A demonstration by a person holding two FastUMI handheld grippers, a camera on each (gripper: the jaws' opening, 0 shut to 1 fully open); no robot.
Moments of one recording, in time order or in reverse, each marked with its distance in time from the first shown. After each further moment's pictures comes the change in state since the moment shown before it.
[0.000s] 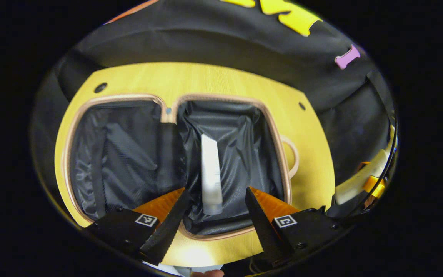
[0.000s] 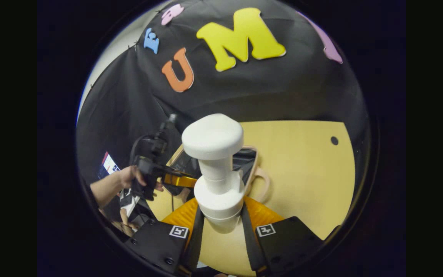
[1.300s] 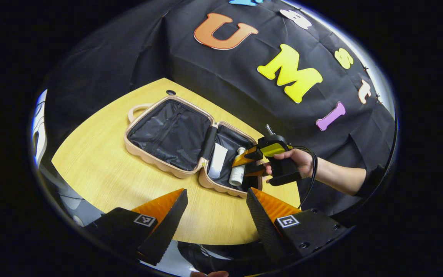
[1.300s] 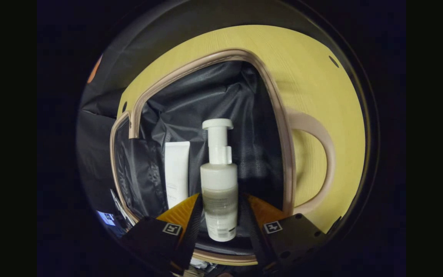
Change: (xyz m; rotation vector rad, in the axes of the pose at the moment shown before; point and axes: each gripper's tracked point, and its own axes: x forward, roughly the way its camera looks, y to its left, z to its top) left arm -0.170 0.029 -0.113 -0.298 -0.392 -0.016; right arm 0.186 -0.042 -0.066 0.471 0.456 -0.418
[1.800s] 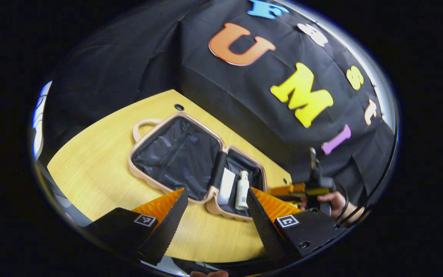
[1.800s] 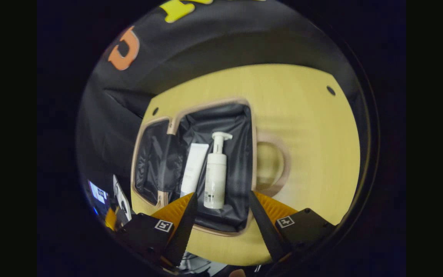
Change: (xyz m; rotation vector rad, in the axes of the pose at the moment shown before) left arm 0.035 0.061 0.083 -0.153 -0.180 -0.004; right arm -0.125 -0.030 -0.017 -0.248 -0.348 0.117
